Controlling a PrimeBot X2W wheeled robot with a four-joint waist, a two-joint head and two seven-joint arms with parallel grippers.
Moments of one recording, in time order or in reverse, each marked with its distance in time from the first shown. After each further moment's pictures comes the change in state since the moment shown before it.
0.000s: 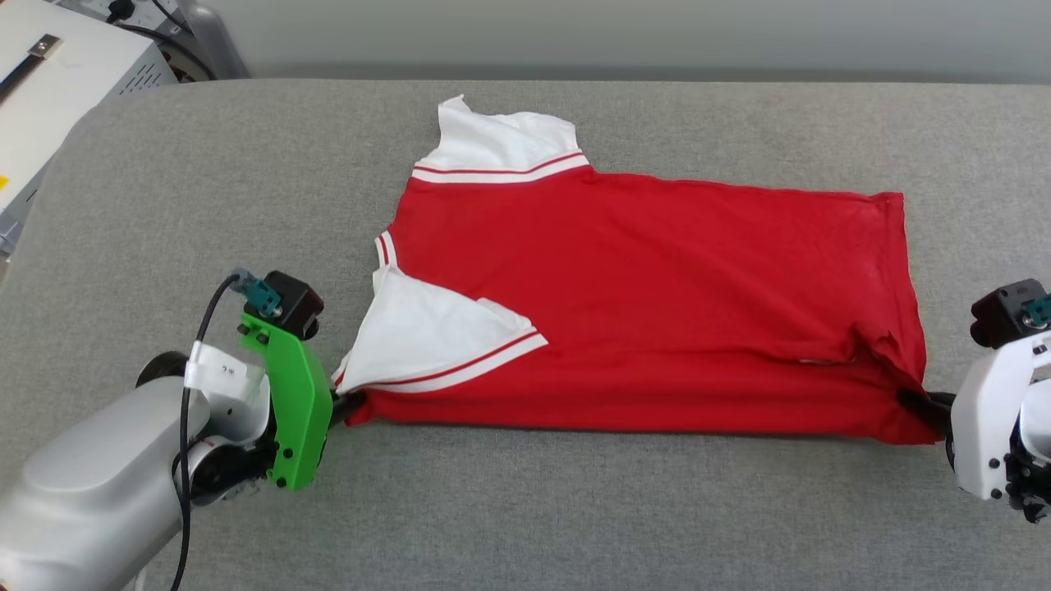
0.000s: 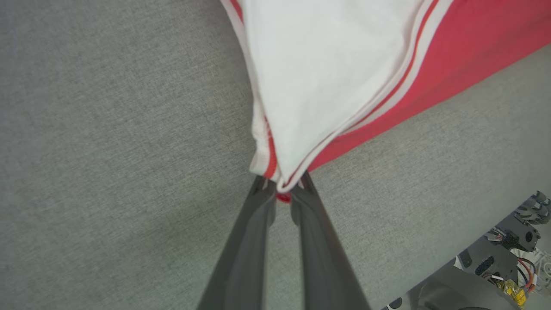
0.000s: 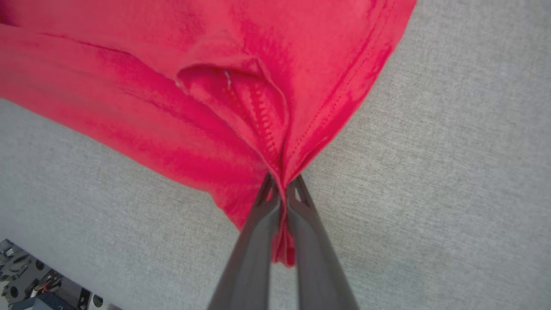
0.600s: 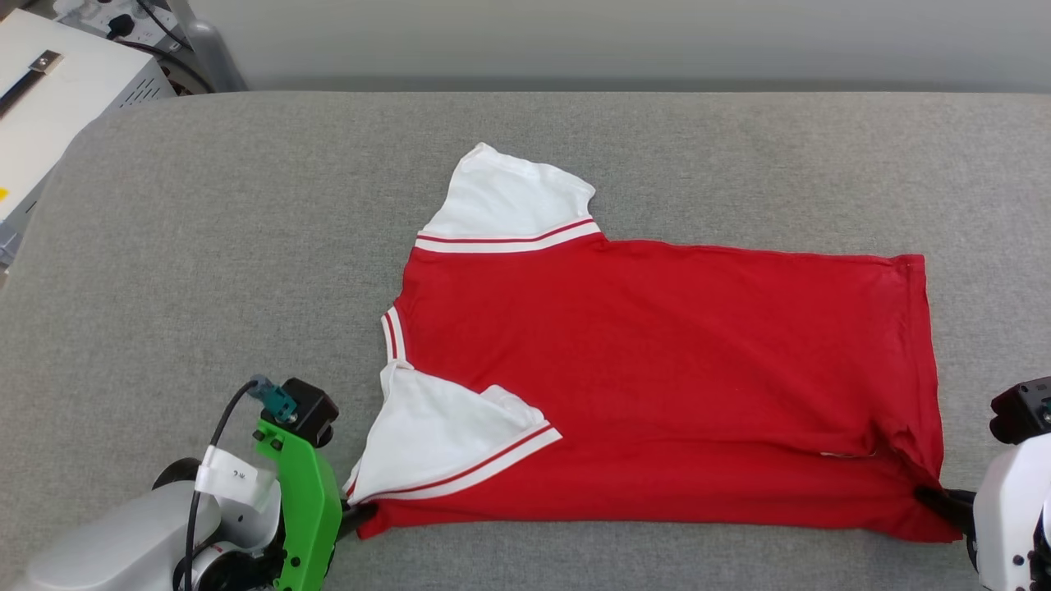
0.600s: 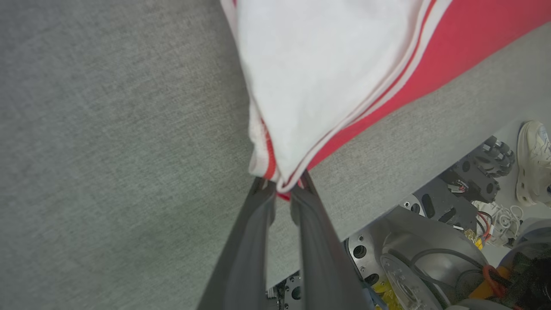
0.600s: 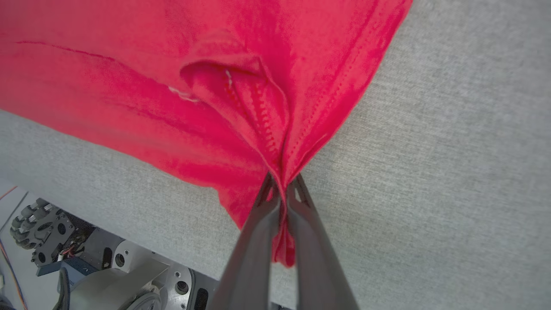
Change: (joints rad) left arm 0.179 0.089 -0.037 -0.204 -0.036 0.074 -0.005; right arm 0.278 -0.017 -0.130 -0.142 0.017 0.000 0.037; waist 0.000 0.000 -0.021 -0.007
